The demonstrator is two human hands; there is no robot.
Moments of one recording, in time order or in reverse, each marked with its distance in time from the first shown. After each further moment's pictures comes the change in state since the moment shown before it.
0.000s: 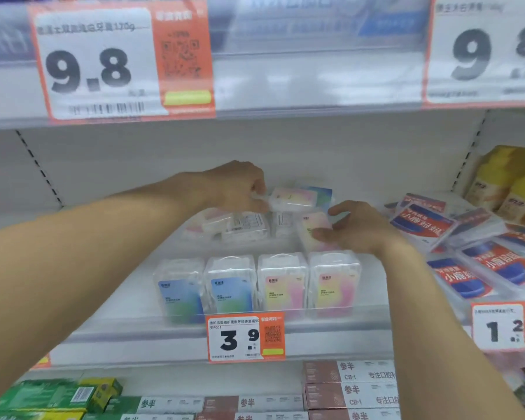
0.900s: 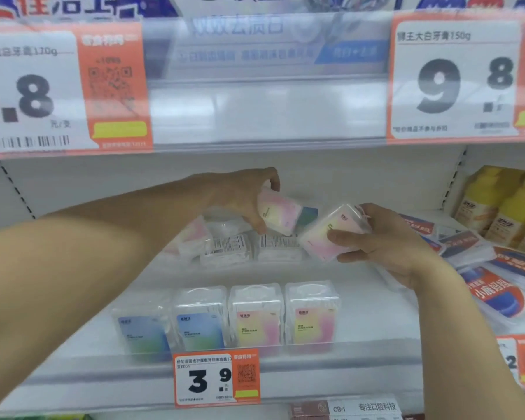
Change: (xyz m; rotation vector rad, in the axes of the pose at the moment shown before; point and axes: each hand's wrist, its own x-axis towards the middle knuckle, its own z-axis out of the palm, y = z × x) left_hand 0.064 0.013 -0.003 -0.241 -0.081 0.082; right_hand -0.006 0.015 -0.044 0.485 0.038 -0.170
